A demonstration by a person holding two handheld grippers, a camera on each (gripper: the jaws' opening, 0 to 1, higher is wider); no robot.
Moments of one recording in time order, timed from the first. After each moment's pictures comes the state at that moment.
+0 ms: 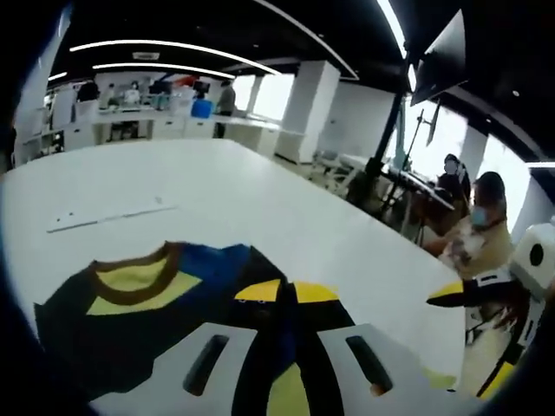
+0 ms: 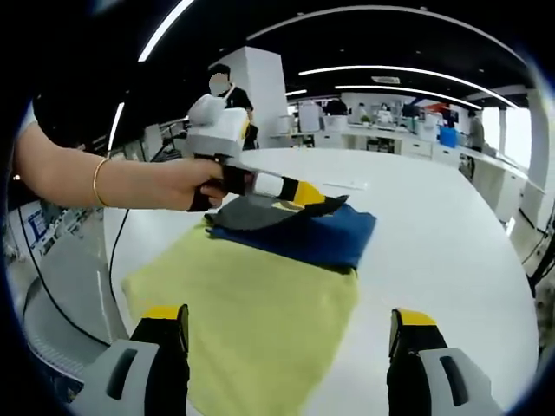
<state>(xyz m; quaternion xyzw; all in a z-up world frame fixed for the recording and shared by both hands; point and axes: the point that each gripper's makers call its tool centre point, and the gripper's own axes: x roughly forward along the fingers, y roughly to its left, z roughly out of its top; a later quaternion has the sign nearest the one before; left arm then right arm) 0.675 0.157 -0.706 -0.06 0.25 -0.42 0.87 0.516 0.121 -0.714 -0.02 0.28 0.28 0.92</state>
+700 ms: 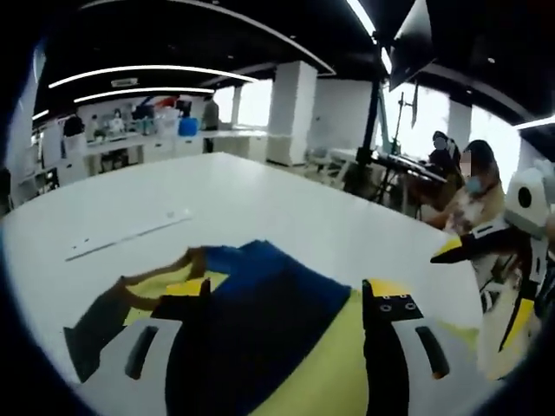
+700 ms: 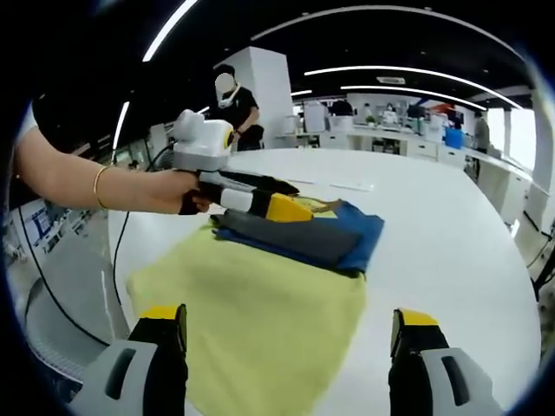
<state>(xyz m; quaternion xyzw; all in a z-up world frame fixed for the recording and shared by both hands) 0.671 0.209 -0.705 0.03 0.20 -0.43 0.88 0.518 0.133 -0.713 -0.02 0.28 0.30 0.91</state>
